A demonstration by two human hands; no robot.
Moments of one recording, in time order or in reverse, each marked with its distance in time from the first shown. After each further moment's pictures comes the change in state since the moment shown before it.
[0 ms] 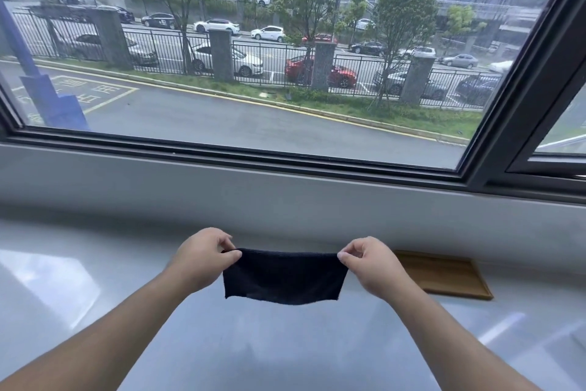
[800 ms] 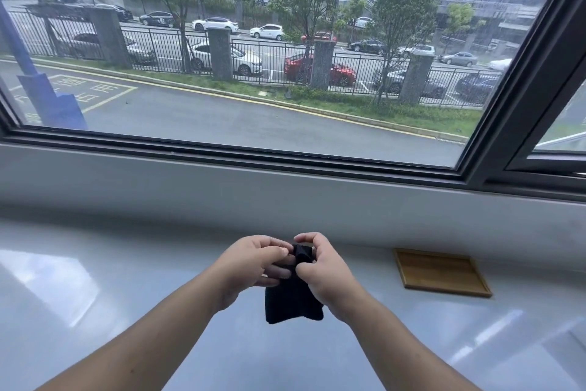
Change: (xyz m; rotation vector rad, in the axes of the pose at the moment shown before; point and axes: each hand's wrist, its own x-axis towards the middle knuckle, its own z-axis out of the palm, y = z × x) left_hand -0.033 0.068 0.031 -0.741 -0.428 -0.064; right_hand -0.027 -0.055 0.055 0.630 -0.234 -0.002
